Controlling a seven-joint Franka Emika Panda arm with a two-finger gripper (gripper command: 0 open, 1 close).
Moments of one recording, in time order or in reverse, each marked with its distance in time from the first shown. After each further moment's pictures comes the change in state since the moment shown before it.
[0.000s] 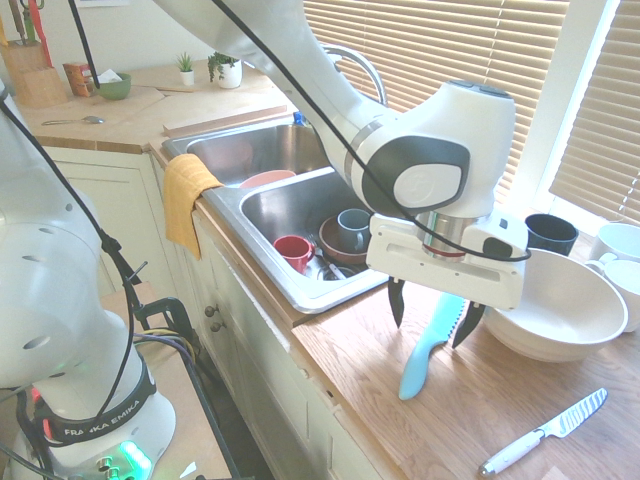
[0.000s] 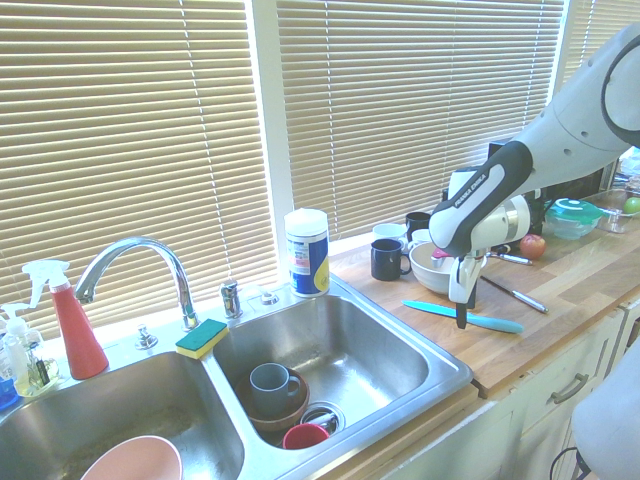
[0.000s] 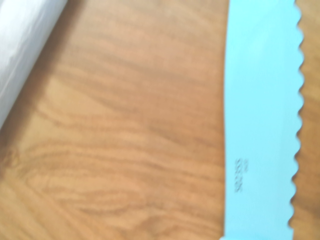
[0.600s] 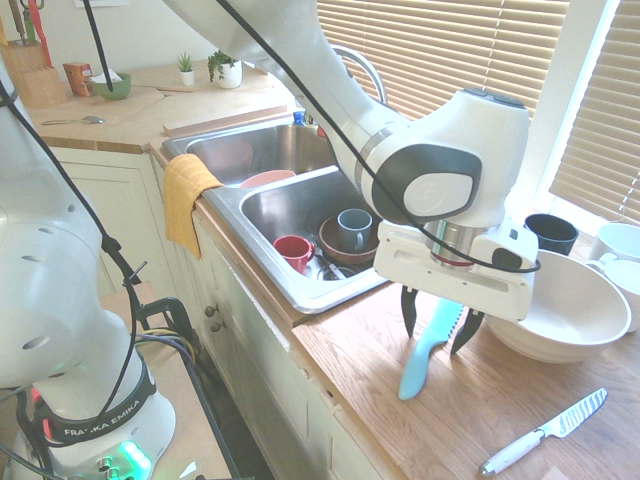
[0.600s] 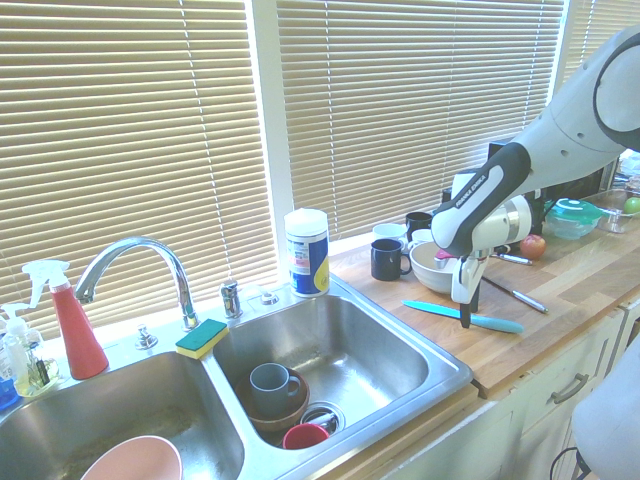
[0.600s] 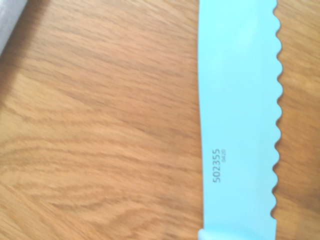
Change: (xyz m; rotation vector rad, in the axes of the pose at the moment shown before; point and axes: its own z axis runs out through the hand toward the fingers) arm 0.000 0.012 0.007 0.002 -0.014 0.028
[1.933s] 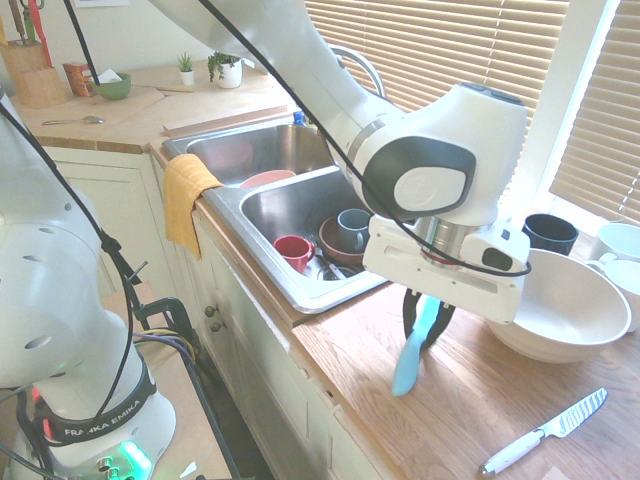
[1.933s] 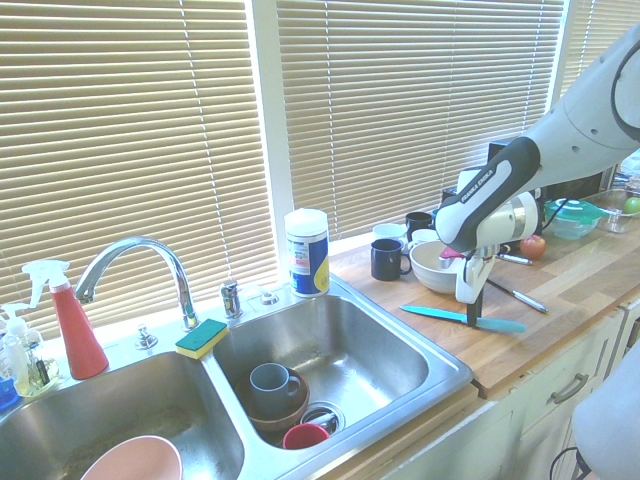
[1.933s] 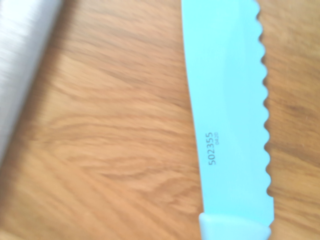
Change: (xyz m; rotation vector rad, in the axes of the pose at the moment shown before) arm -0.019 -0.001 -0.021 0.033 -0.033 0.021
